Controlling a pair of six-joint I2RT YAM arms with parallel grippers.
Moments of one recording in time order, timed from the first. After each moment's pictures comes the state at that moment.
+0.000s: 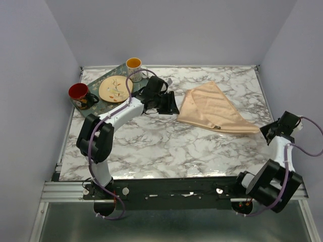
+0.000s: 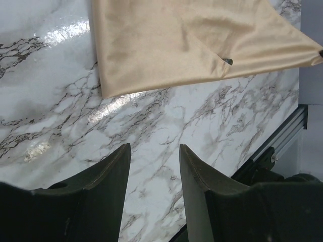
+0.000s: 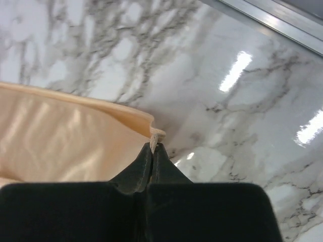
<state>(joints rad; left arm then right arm) -0.58 1.79 1.38 -0.36 0.39 -0.57 -0.62 1.18 0.64 -0.28 -0.05 0.58</state>
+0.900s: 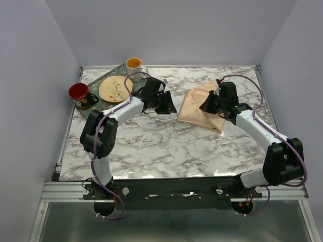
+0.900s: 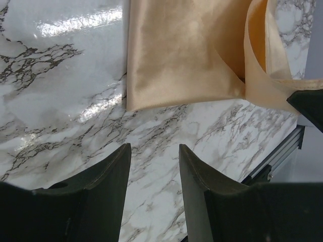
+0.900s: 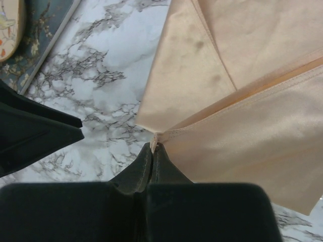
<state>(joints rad) -0.52 1.87 1.37 -0.30 0.39 -0.64 0.28 1.42 1.00 -0.25 -0.14 0.48</state>
